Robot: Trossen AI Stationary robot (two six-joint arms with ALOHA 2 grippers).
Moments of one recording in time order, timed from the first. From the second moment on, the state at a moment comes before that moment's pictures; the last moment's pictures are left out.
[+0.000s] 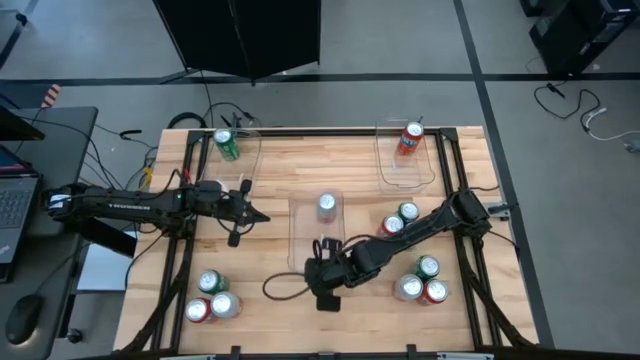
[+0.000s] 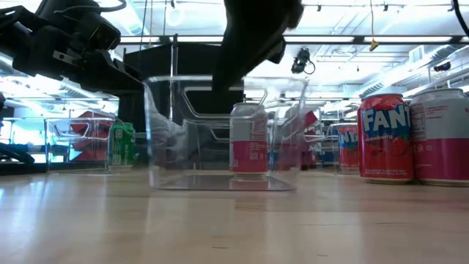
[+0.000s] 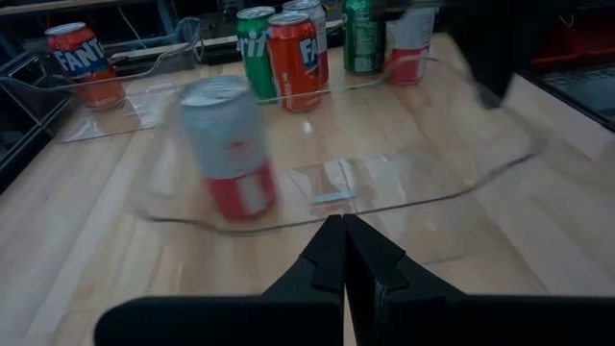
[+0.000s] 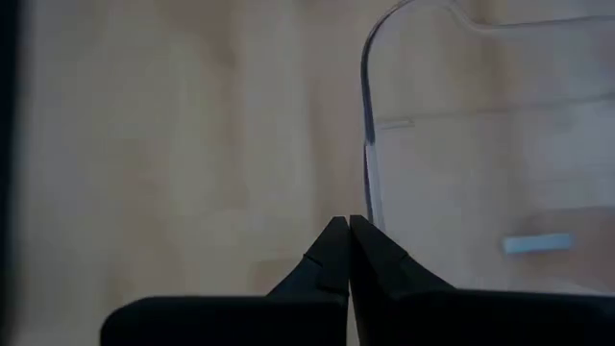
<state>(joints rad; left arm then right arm) 0.10 0.71 0.22 0.18 0.19 0.16 0.38 2.08 1.73 -0.75 0.21 0.45</state>
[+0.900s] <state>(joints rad) 0.10 0.71 0.23 0.12 0.10 0.10 0.13 2.08 1.73 -0.94 0.40 0.23</state>
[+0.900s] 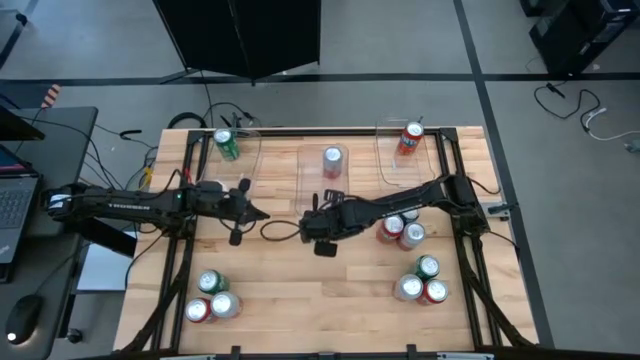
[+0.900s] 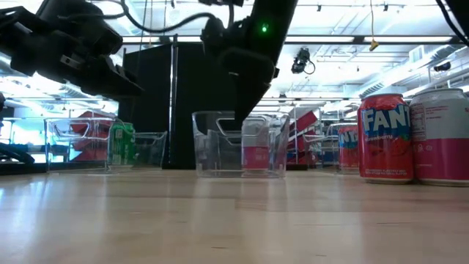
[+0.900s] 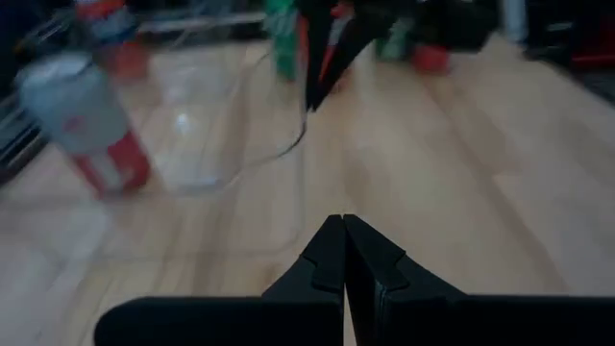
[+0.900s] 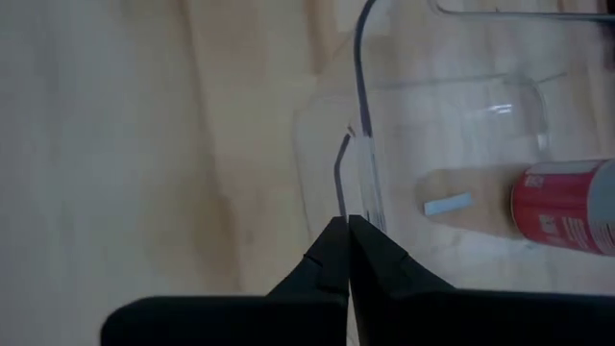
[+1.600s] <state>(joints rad) 0.06 0.73 0.55 -0.68 -0.07 -0.35 0.09 2.08 1.73 -0.94 0.41 0.19</state>
